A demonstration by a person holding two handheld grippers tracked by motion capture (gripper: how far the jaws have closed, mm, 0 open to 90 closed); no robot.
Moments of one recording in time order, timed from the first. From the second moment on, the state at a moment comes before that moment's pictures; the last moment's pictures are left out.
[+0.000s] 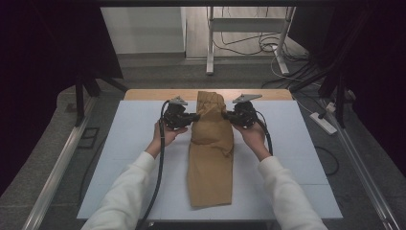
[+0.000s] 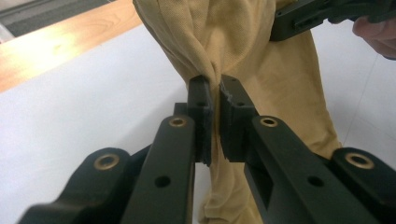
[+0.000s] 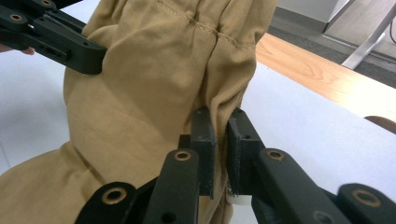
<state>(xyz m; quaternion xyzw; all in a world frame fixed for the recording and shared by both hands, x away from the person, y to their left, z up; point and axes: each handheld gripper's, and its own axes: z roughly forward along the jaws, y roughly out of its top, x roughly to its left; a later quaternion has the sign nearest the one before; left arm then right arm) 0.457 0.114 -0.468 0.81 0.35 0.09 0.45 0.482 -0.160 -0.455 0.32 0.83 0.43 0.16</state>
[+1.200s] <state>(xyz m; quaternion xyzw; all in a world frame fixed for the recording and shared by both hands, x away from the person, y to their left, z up) 0.424 0.119 -0.488 0.82 0.34 0.07 0.46 0.455 -0.168 -0.466 0.30 0.84 0.44 0.12</state>
